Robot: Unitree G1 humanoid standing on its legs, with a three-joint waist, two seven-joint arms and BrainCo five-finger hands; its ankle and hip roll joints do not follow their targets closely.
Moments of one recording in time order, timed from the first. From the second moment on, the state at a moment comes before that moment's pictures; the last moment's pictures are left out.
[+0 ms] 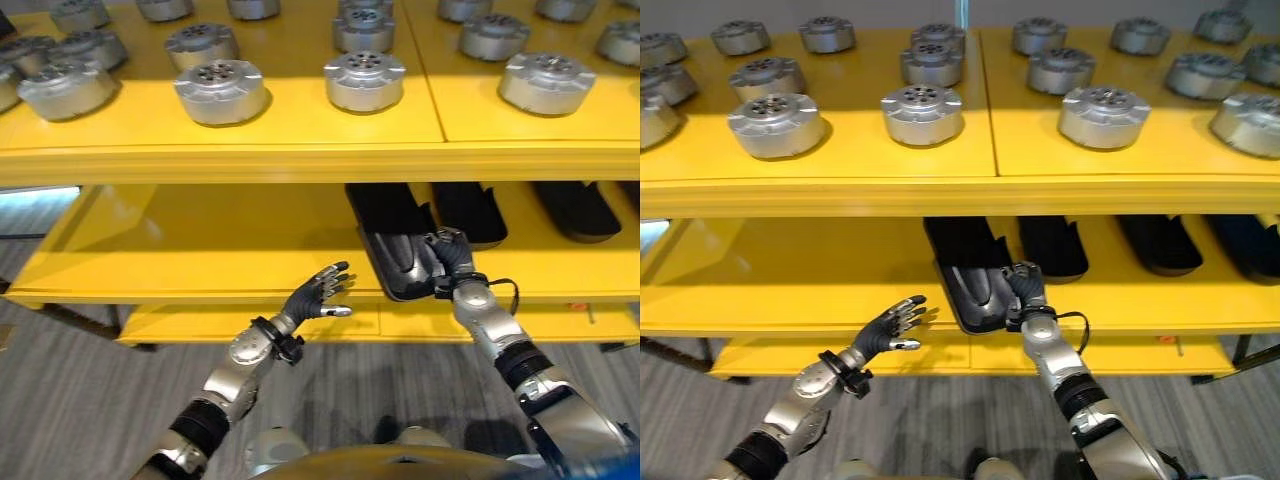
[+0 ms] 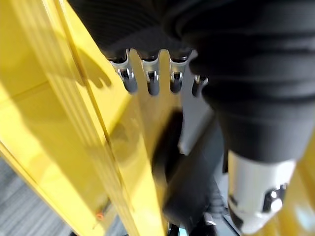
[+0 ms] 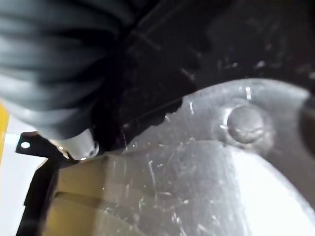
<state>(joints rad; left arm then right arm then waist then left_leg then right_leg) -0.09 0.40 -0.48 0.35 -0.49 -0.20 -0.26 -0.41 -0.31 0.41 0.57 0.37 -0.03 -0.39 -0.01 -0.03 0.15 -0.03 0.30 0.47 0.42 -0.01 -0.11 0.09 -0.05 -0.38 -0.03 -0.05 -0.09</state>
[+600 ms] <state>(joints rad) -0.09 0.48 -0.51 0.37 -0.49 -0.21 -0.32 -0.35 -0.24 0.37 0.60 0.40 -0.03 -0.42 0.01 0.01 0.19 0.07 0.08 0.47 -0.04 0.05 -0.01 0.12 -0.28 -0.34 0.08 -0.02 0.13</state>
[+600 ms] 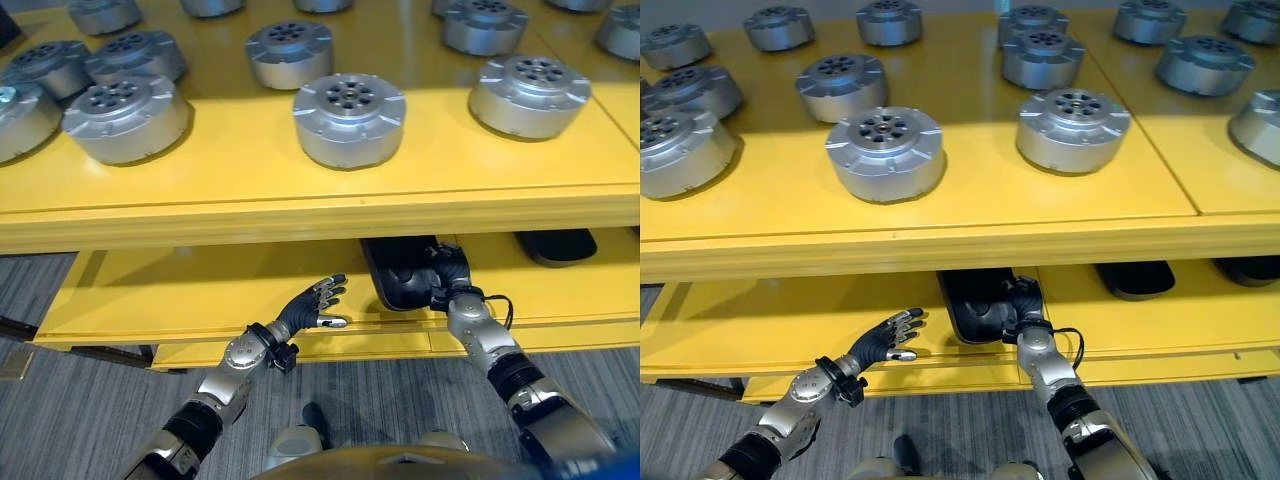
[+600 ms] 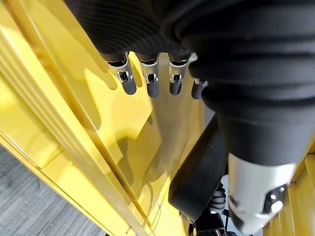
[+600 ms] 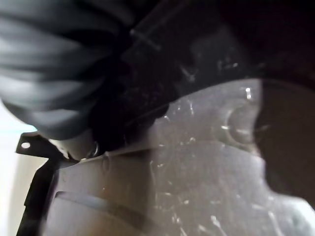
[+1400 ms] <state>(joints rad) 0.00 0.34 -0.46 0.37 -0.58 -0.20 -0.28 -0.37 -0.29 0.37 0.71 0.44 0.04 -0.50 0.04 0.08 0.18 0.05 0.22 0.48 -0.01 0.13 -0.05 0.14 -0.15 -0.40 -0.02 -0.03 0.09</state>
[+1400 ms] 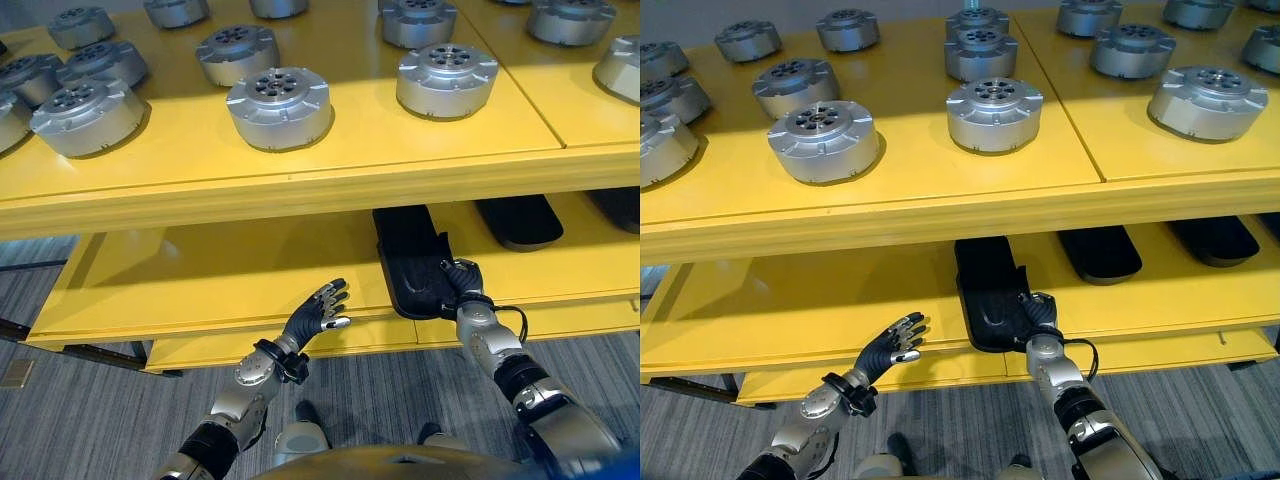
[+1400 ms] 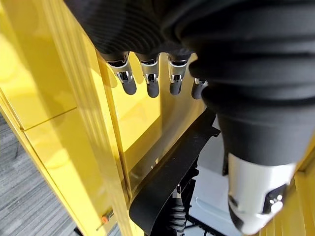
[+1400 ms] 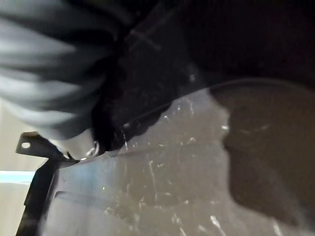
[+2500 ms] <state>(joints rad) -0.04 0.48 -0.47 0.36 -0.58 -0.18 -0.25 -0.47 -0.32 0.31 0.85 0.49 0.06 -0.53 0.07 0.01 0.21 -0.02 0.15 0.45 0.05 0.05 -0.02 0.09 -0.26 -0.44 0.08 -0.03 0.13</state>
